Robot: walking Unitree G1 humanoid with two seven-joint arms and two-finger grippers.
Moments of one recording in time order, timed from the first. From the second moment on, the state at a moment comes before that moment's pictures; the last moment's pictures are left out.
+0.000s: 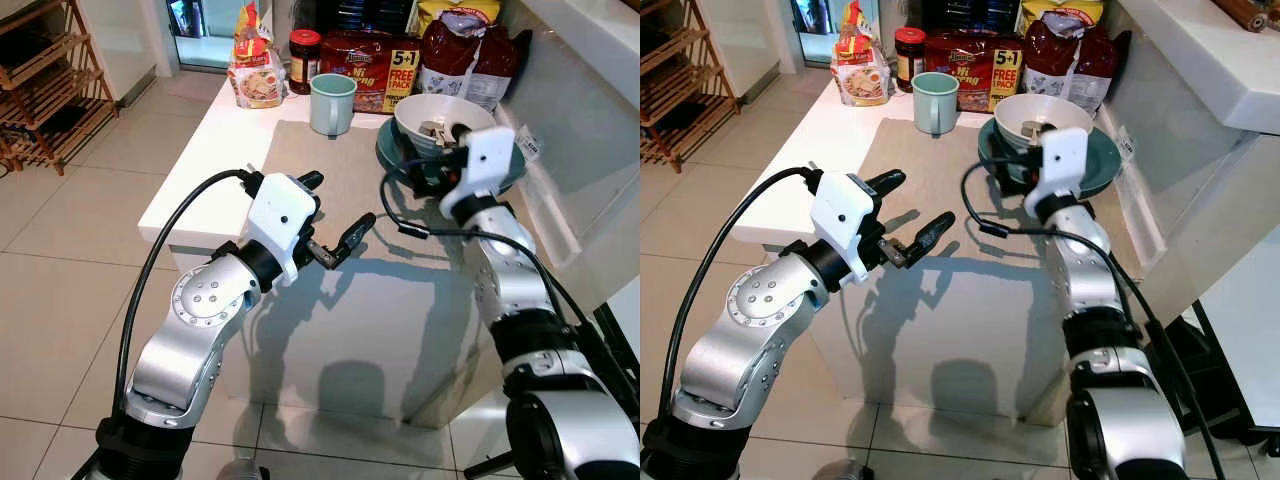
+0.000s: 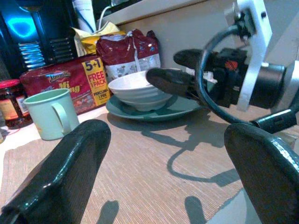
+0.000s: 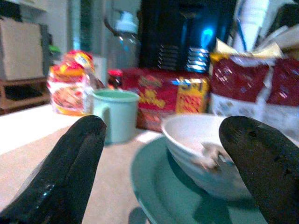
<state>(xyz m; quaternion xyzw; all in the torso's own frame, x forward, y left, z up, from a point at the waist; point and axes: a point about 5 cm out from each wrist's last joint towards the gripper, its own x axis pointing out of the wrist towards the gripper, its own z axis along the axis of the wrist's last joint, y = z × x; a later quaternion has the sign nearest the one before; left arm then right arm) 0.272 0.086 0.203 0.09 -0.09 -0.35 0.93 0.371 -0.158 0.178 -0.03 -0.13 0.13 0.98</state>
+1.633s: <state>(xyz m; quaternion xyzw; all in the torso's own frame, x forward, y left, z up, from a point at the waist) 0.271 0.084 0.203 0.09 -0.09 -0.36 0.93 0.376 -0.173 0.172 -0.02 -0.09 0.08 0.99</state>
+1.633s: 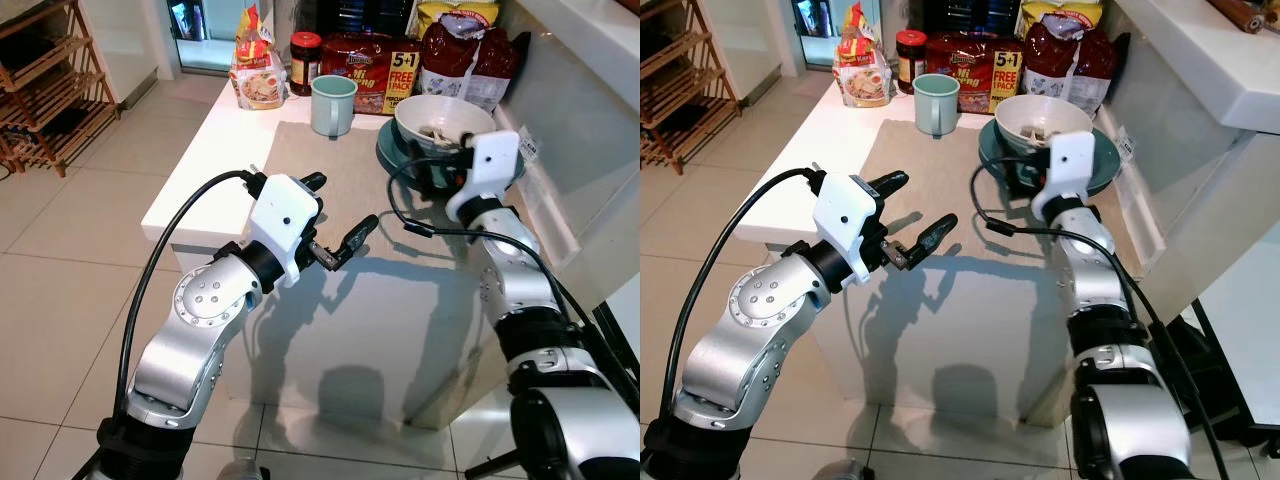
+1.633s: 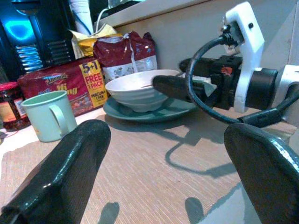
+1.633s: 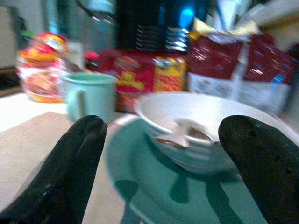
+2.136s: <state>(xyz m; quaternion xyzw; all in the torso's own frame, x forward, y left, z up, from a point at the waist) 0.271 0.085 0.203 0.09 -0.09 -0.36 0.93 0.370 -0.188 0.189 -0.02 -0.14 0.06 0.99</state>
